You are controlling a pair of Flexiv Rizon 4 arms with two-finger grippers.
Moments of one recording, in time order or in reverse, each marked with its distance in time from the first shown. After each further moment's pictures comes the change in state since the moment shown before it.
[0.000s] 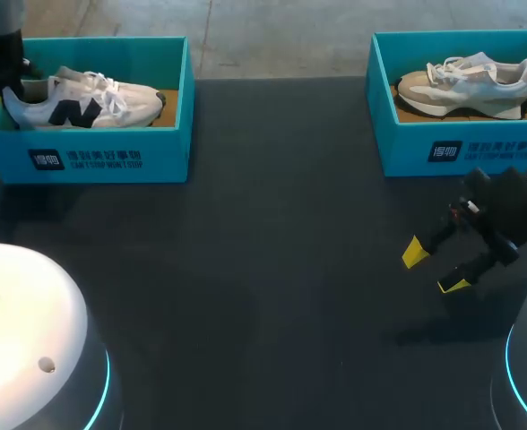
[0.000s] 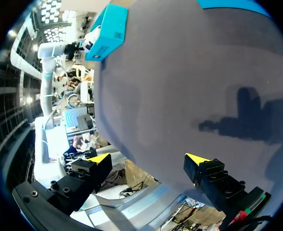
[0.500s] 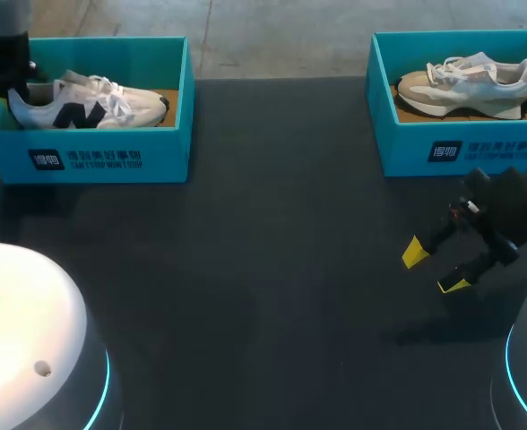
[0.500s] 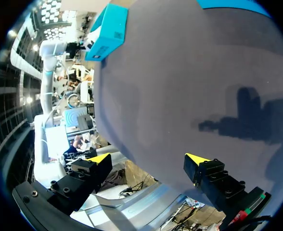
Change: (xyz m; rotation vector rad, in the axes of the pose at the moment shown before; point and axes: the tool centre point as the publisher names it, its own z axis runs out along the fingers) left arm -0.008 0.003 0.012 0.037 0.006 0.019; right arm 0.000 0.000 0.000 0.000 0.000 0.000
